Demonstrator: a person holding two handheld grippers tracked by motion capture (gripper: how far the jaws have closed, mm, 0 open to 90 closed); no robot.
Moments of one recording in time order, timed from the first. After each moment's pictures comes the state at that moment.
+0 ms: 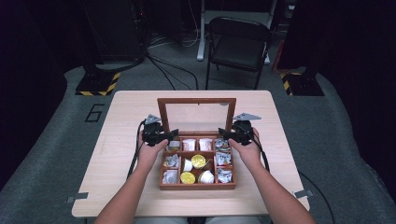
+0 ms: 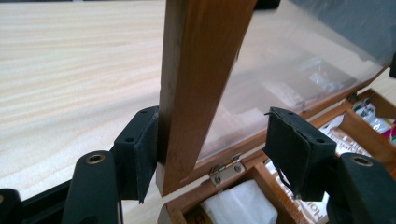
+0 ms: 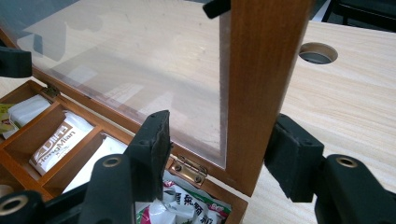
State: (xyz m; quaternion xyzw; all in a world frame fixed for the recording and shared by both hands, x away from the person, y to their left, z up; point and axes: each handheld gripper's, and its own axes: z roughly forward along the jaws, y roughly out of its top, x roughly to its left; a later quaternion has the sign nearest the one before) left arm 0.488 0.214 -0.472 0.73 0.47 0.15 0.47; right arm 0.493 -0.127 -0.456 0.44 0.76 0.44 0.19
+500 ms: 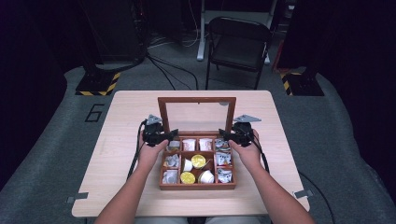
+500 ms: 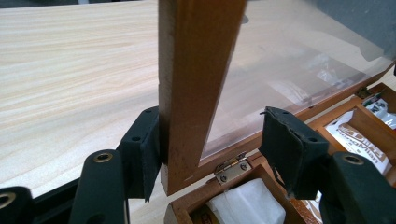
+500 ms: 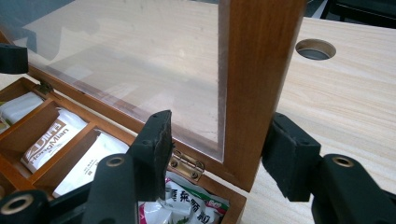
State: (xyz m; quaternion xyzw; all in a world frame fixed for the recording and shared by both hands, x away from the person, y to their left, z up) left arm 0.487 0.211 -0.472 0.73 0.47 0.17 0.47; right arm 0.492 -0.128 -0.464 0.44 0.75 0.45 0.19
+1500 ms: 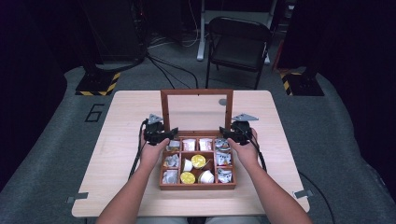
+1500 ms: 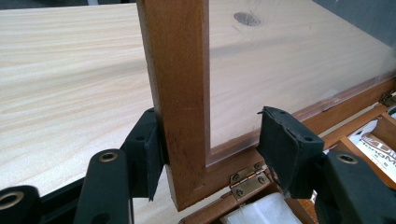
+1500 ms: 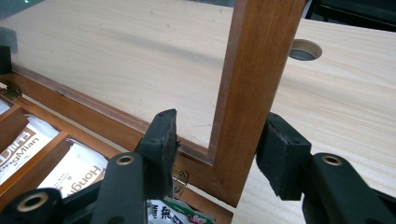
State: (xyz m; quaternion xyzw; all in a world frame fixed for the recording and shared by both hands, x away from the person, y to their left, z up) left arm 0.496 0.210 -0.480 0.72 0.49 0.18 0.47; right arm 0.501 -0.124 -0.469 0.46 0.75 0.43 0.21
